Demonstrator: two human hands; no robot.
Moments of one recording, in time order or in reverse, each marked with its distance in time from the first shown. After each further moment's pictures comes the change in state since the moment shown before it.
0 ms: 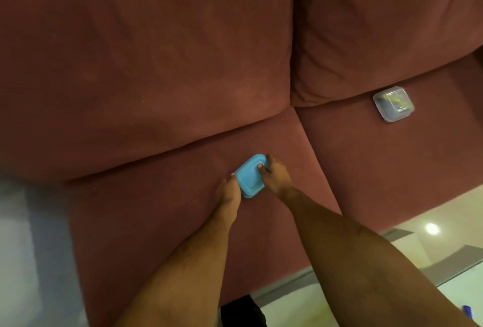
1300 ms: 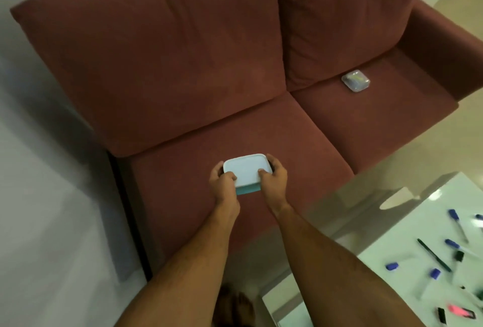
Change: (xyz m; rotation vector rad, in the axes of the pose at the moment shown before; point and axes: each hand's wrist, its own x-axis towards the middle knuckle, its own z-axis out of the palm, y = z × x) left_hand -0.176 -0.144 -0.213 -0.553 -0.071 0.308; right_hand -0.308 -0.071 0.167 0.851 0.565 -0.166
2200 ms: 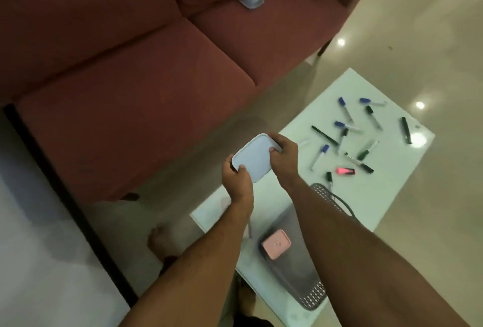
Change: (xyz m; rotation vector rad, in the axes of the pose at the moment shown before) left_hand -0.306 -0.353 0.050 0.368 -0.156 0.150; right_hand -0.170 0.144 -0.398 -0.144 0.140 -0.024
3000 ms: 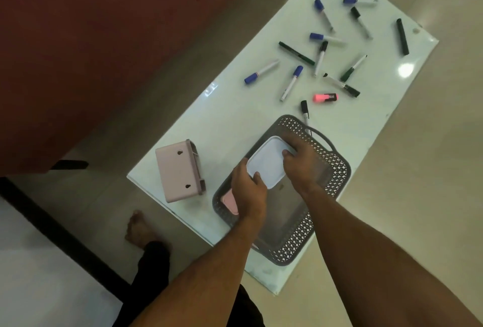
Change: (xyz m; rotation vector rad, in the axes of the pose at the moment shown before) left_hand -0.093 -0.226 0.069 0.575 -0.198 0.162; right_hand -0.063 0.231 -0.125 -0.166 0.090 0.191
